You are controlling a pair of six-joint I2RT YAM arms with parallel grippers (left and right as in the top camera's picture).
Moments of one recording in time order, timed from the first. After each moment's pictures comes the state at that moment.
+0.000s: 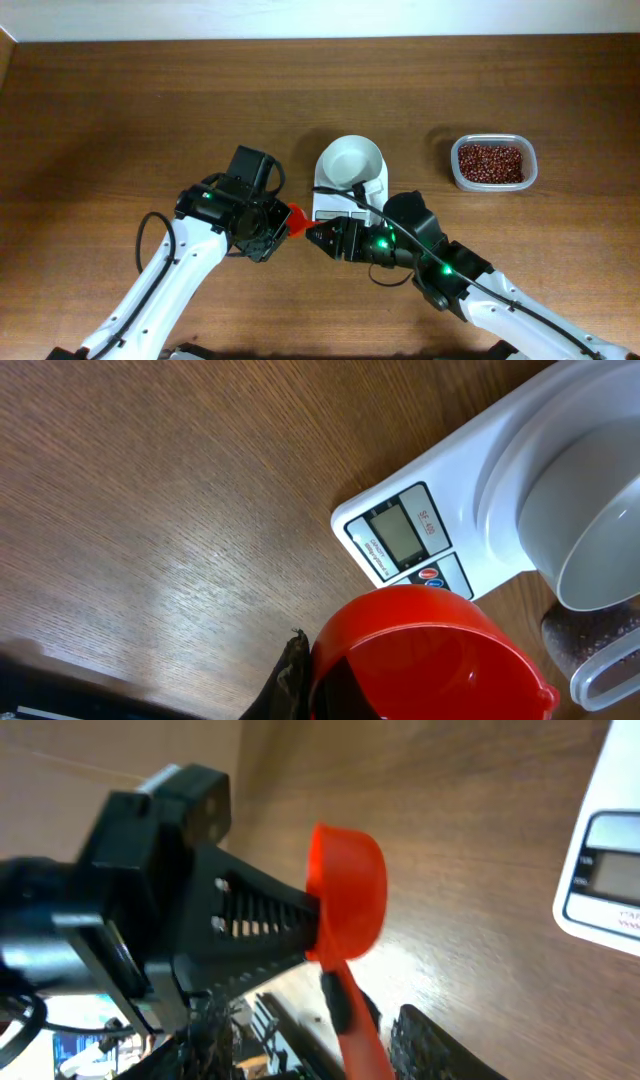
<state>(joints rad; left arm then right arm) -0.36 1.36 1.02 -0.97 0.24 -1.30 0.69 1.24 0.62 0.13 -0.50 1.00</state>
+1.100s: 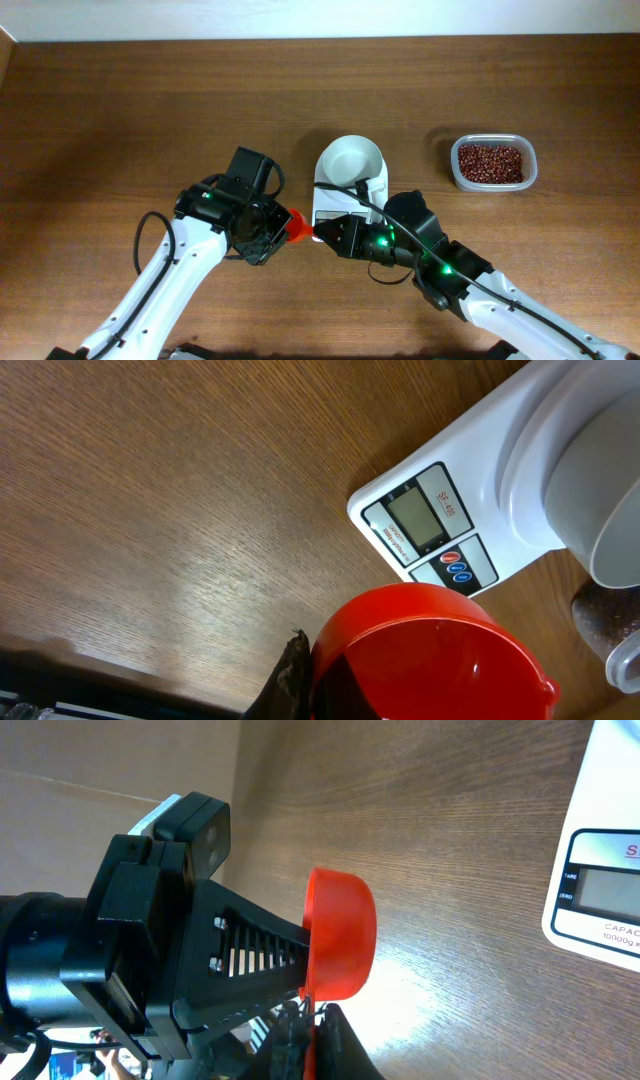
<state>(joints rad) -0.36 1.36 1.02 -1.01 0.26 -1.22 0.69 1.24 0.62 0.14 -0.47 1.02</state>
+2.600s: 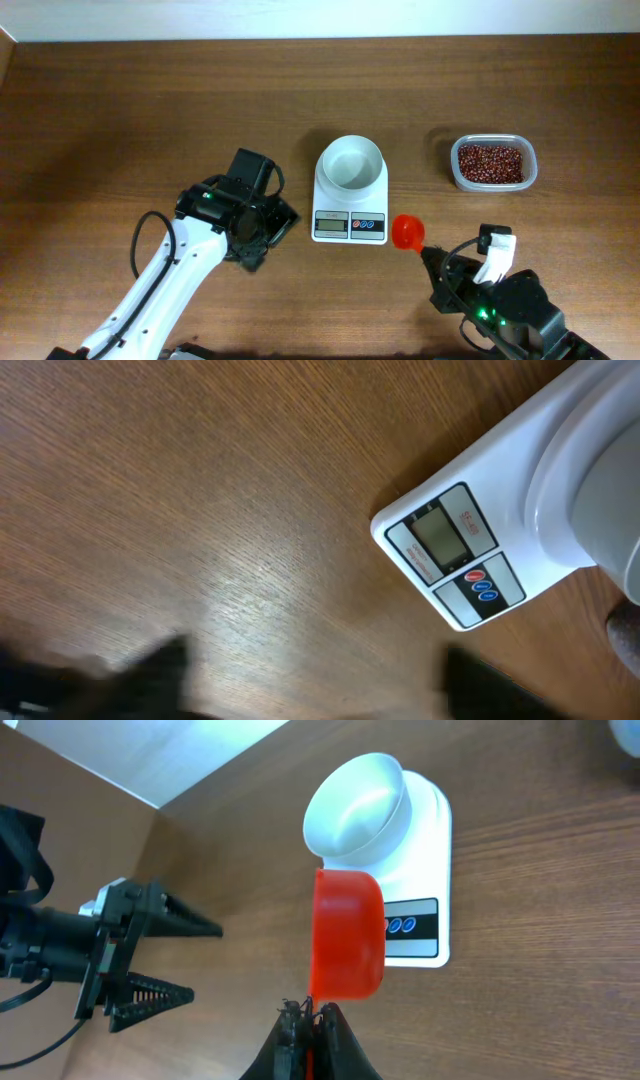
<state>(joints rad) -0.36 1.36 1.02 -1.03 0.20 -1.19 0.70 0.41 0.62 -0.71 0.10 0.84</state>
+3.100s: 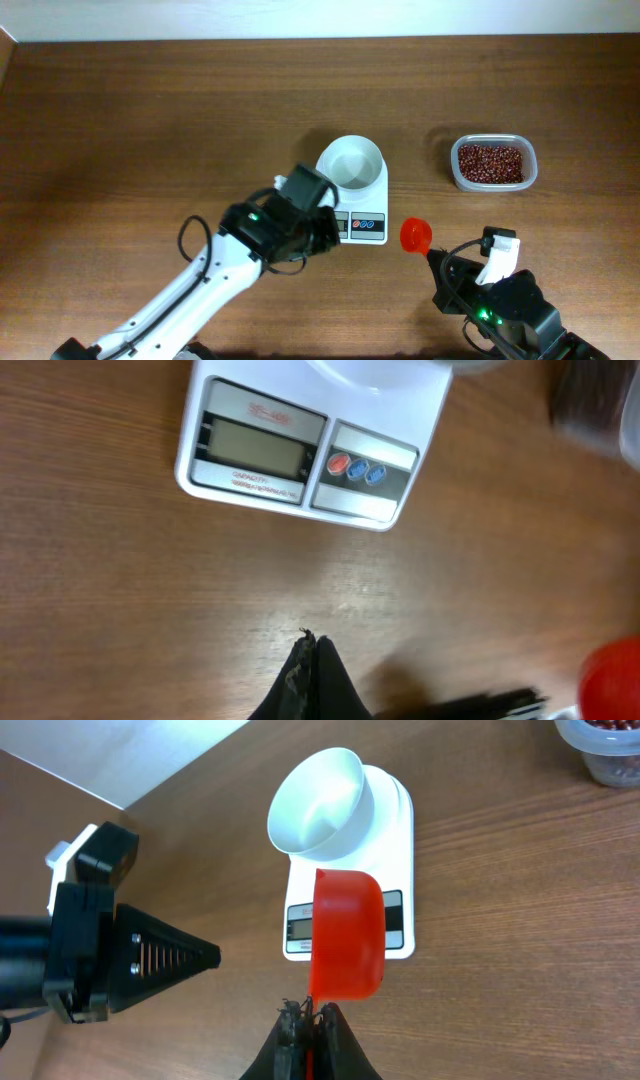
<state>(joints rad) -0.65 1.36 1.02 -0.79 0.17 -0.90 0.70 0.41 0.62 -0.77 0.13 0.86</state>
